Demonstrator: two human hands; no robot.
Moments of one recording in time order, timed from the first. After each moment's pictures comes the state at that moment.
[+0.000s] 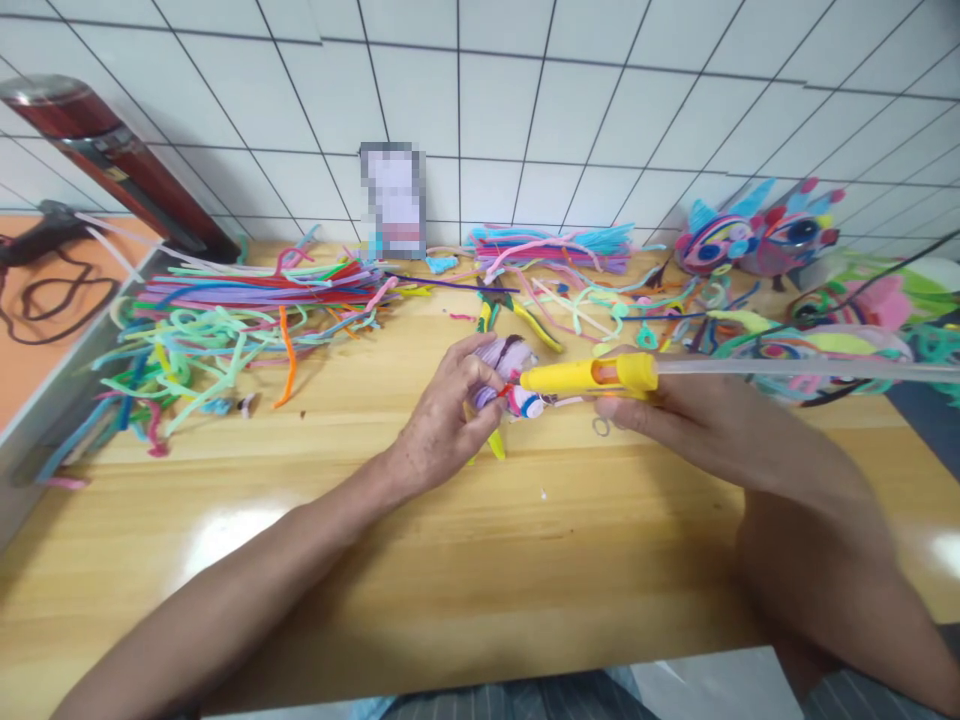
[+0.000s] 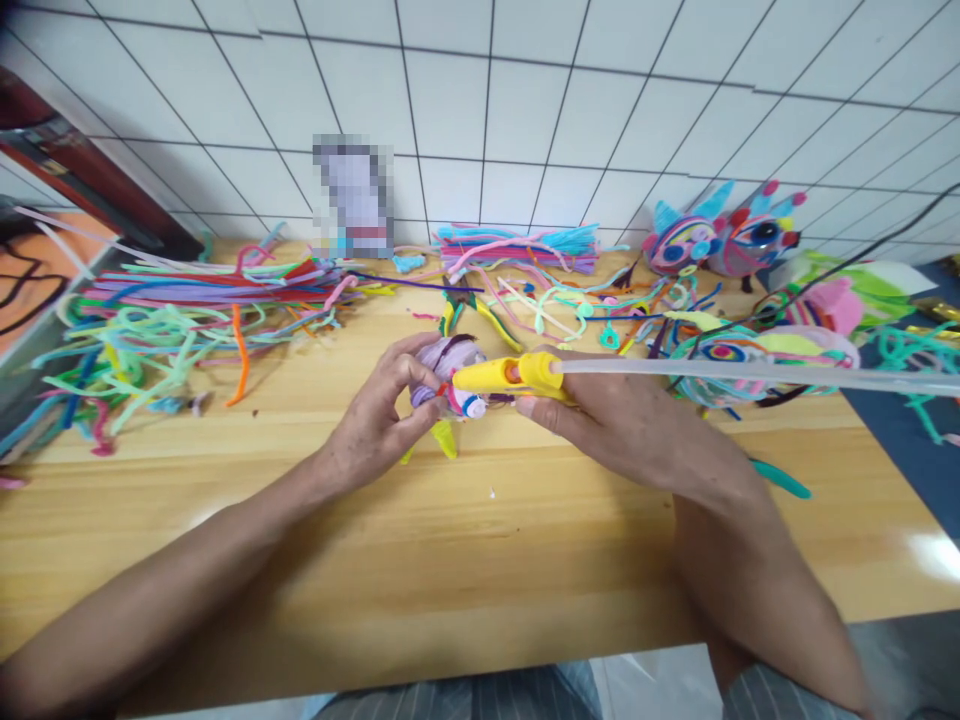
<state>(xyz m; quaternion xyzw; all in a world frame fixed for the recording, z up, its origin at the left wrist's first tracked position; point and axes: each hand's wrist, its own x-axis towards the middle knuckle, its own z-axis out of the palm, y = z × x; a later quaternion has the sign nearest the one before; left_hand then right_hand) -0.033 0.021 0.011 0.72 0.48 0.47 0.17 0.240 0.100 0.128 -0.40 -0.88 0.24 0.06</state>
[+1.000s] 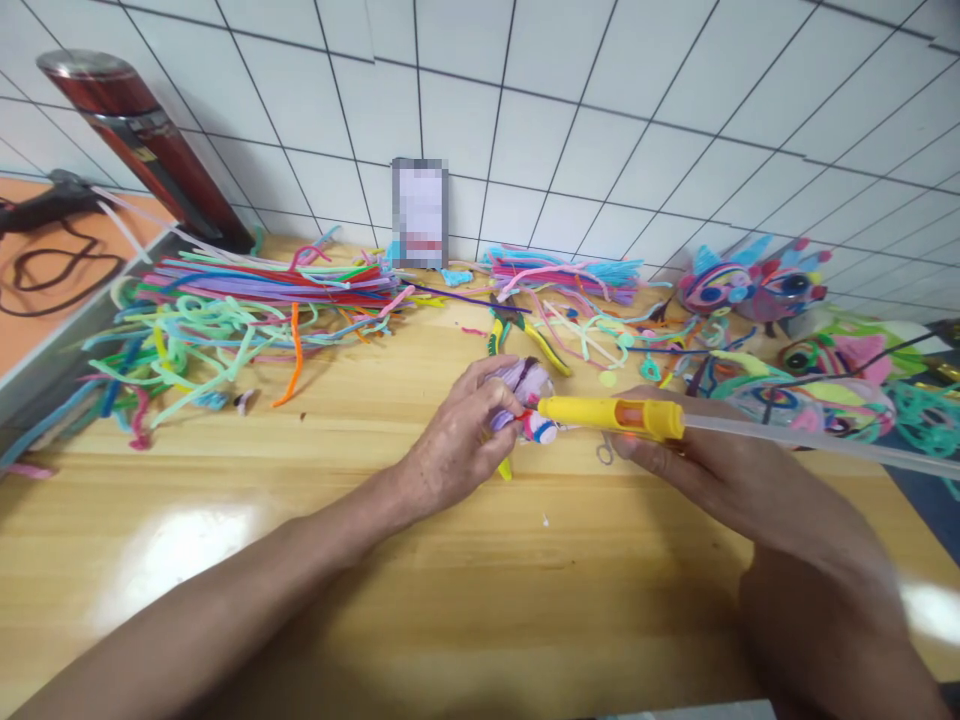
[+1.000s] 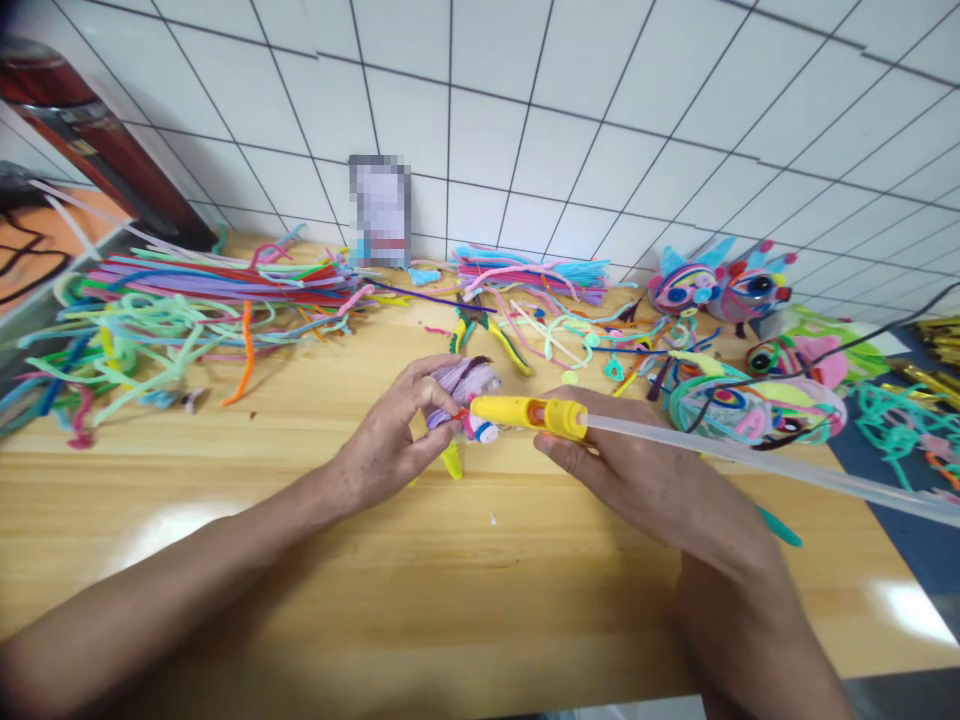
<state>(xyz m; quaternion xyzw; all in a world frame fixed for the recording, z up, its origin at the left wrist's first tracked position) -0.029 0.021 0.008 0.72 0.46 0.49 0.17 0.244 0.094 0.126 -0.32 -0.92 0.19 0.09</state>
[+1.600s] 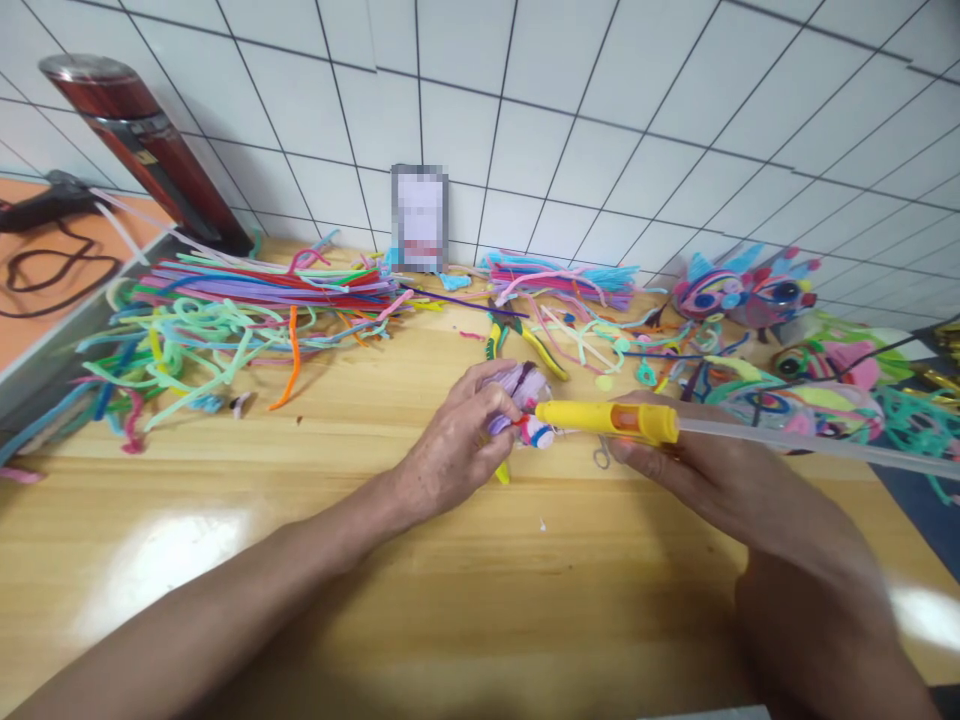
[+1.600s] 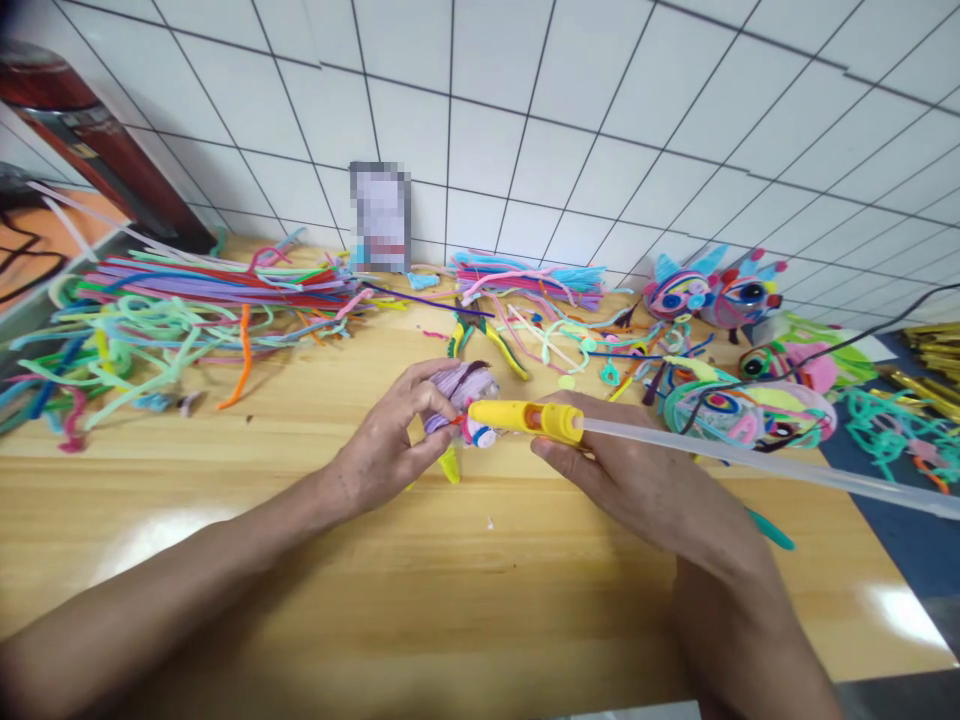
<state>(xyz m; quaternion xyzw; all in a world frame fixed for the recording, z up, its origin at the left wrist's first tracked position) -0.029 0.019 0.009 0.72 0.47 0.49 0.17 0.242 0.094 0.126 -0.32 -0.92 0.19 0.10</state>
